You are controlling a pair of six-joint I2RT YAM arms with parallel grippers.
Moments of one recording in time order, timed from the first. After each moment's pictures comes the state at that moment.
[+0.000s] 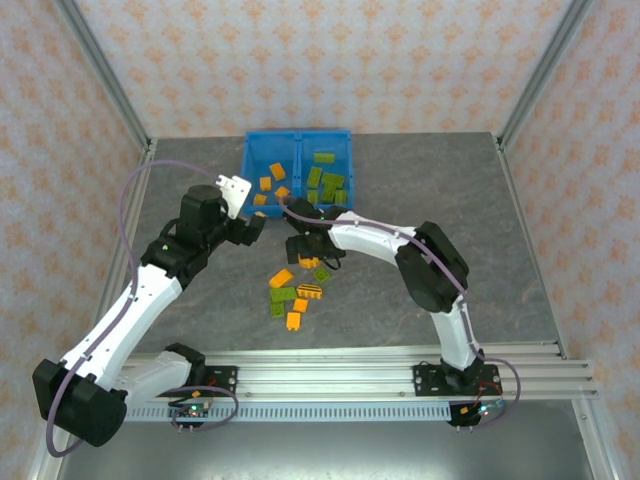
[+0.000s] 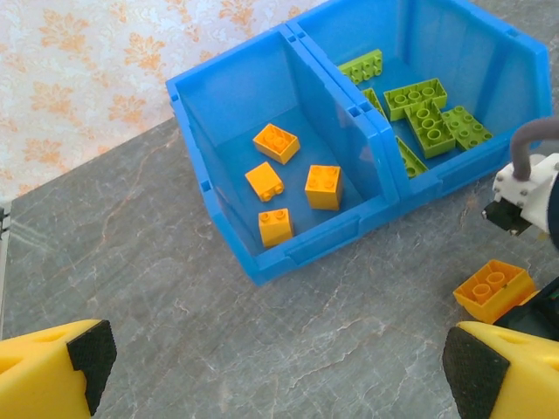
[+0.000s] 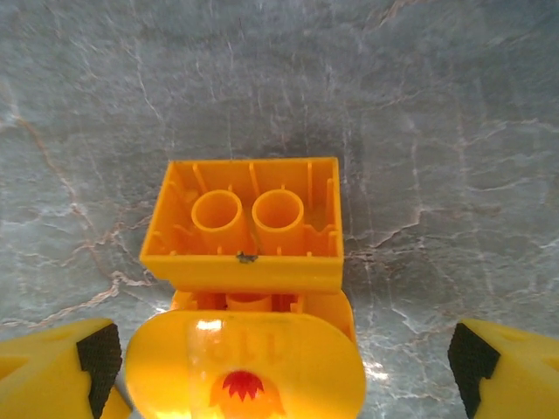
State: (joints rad) left arm -0.33 1.04 0.95 -0.46 -0.15 0.19; right arm 0.85 2.08 1.55 -0.73 0.11 0.62
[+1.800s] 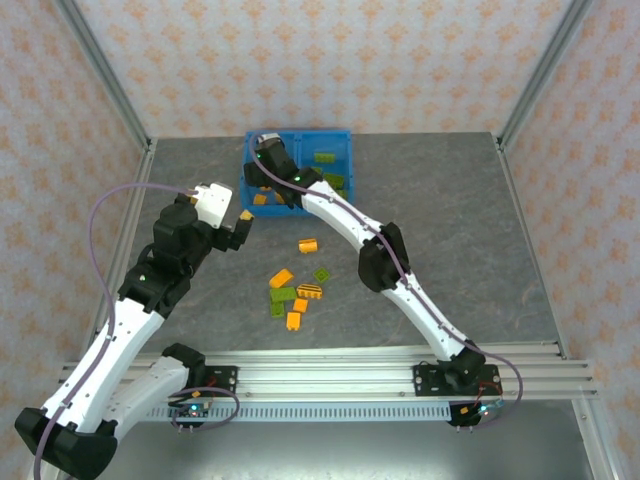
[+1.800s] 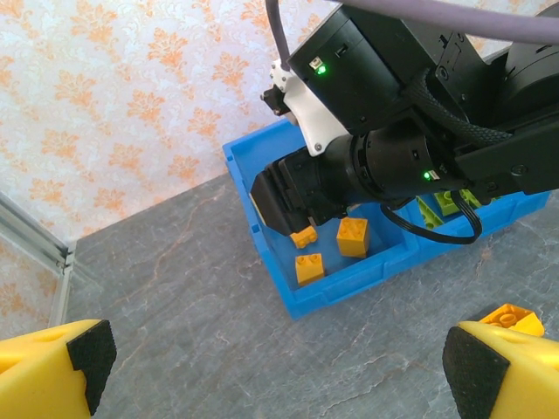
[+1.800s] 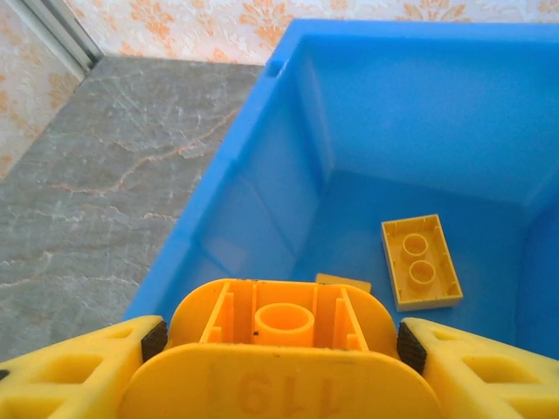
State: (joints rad) left arm -0.32 0.82 0.87 -0.40 -0.20 0.22; right arm 0.77 2.71 2.70 -0.55 0.16 0.37
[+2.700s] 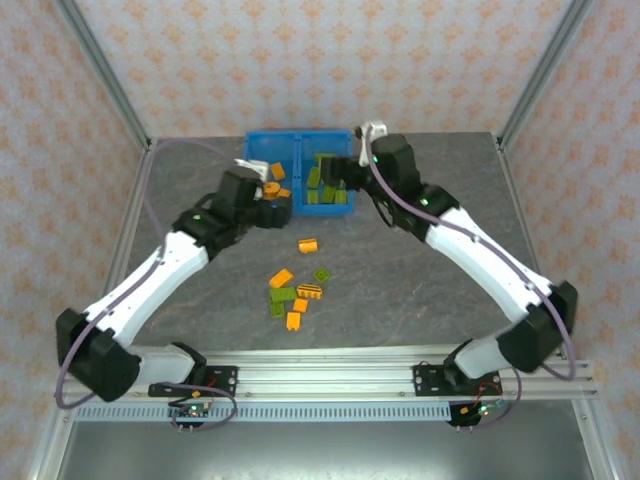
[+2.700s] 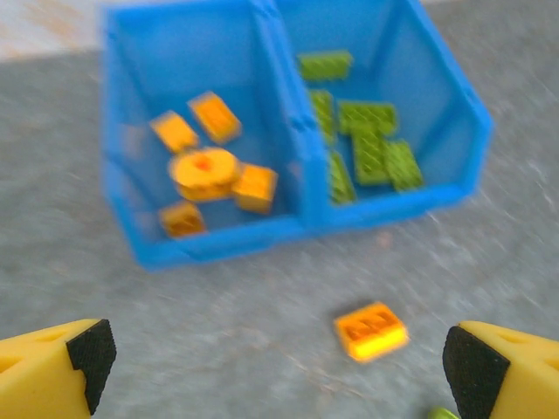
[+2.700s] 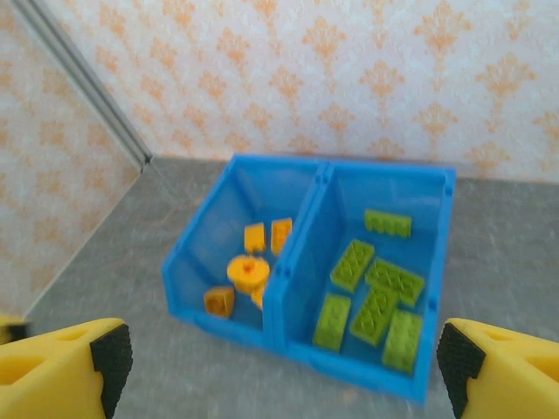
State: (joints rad) left arm -0.49 1.32 1.18 -0.59 -0.21 -0.27; right arm 0.64 1.40 1.37 -0.35 0.11 0.32
